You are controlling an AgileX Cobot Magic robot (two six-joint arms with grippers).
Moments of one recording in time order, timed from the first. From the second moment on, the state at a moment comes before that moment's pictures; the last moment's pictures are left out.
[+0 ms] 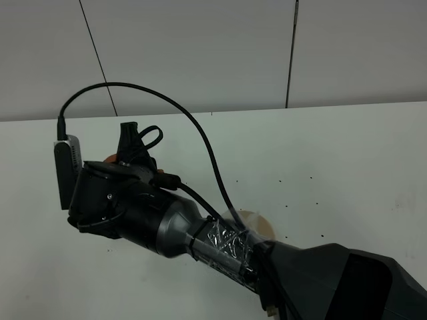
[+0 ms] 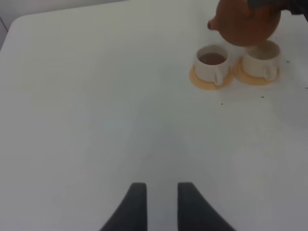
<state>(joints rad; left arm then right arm) -0.10 -0.01 -0.51 0.18 1.03 0.02 1.07 2.53 -2.43 -0.70 1.12 -0.49</state>
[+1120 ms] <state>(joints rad) -0.10 -0.01 -0.51 0.18 1.03 0.02 0.93 2.53 -2.63 -0.23 1.24 -0.43</state>
